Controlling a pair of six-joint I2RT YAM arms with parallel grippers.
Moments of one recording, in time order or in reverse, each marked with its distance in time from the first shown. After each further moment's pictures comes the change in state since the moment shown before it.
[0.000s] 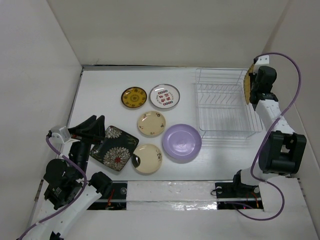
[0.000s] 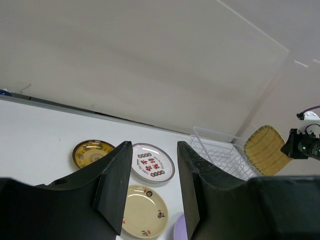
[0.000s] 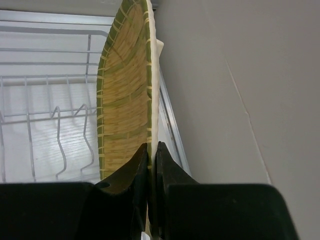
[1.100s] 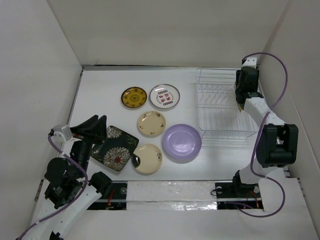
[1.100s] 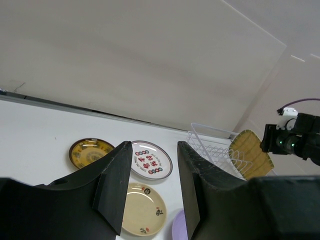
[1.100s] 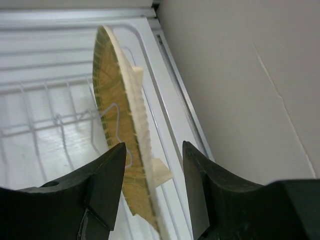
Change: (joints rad) left arm 0.000 0.011 0.000 0.000 0.023 -0.004; right arm 0.156 0.109 -0.020 0.084 0.234 0.087
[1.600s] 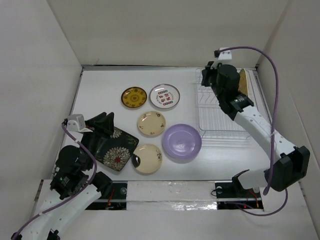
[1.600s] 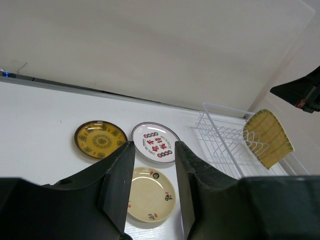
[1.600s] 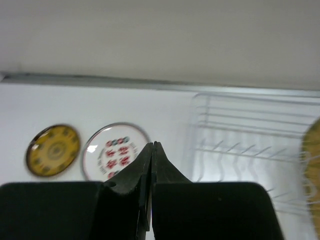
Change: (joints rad) left arm 0.000 0.119 0.000 -0.002 0.000 0.000; right arm 0.428 -0.268 0.130 -0.109 -0.206 0.354
